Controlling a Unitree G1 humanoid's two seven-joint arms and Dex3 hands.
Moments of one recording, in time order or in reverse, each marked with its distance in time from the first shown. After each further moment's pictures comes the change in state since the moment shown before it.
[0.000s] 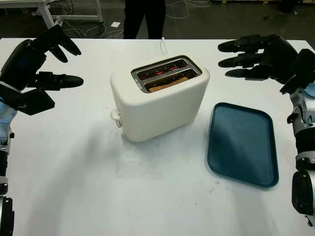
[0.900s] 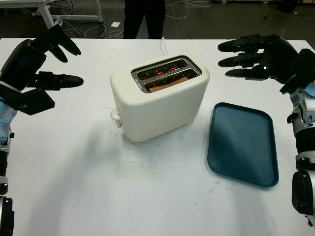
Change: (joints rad) left arm 0.000 0.000 0.000 0.000 0.000 0.000 0.000; right arm 0.000 0.000 0.000 -0.005 0.000 0.005 -0.001
